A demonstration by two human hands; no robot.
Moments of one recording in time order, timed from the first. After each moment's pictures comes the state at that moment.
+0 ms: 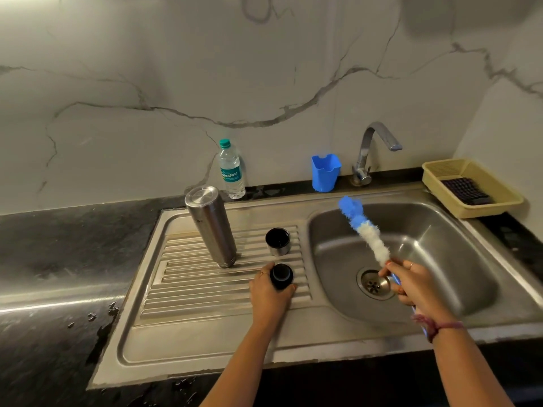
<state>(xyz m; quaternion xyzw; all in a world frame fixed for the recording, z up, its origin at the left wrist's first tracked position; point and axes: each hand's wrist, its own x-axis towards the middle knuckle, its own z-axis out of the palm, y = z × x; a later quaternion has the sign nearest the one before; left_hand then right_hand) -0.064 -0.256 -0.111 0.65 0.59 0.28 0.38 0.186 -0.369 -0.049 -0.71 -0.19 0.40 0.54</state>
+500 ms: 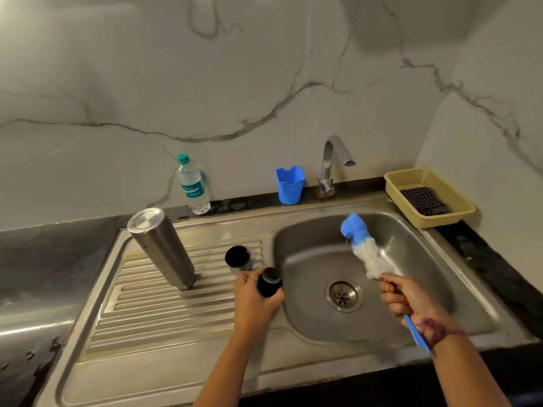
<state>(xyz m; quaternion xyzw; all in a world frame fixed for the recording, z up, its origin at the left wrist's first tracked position) -0.002 -0.262 -0.082 0.71 0.53 0.31 0.36 0.273 -0.388 -0.051 -0.55 0.00 0.60 0.58</state>
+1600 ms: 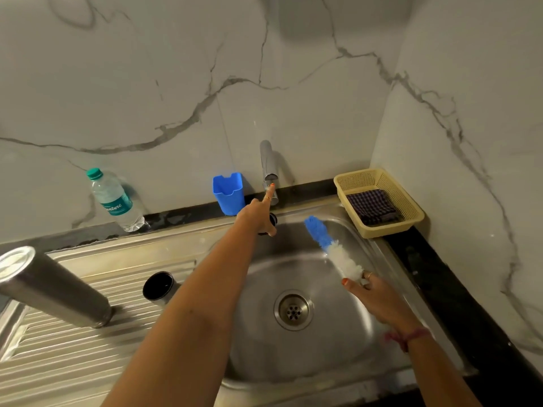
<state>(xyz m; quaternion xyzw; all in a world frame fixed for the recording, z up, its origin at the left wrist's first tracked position) 0.256 -0.111 -0.016 0.88 0.44 -0.08 0.16 0.384 -0.393 -0.056 -0.79 -0.33 0.36 0.38</state>
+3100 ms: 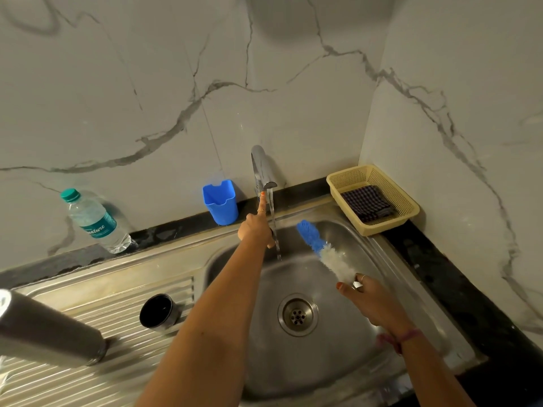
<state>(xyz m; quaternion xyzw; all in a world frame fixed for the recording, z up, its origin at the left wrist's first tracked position) 0.265 -0.111 -0.043 0.85 0.50 -0.07 0.17 0.362 -0.374 -0.065 -0.81 -0.28 0.36 0.37</state>
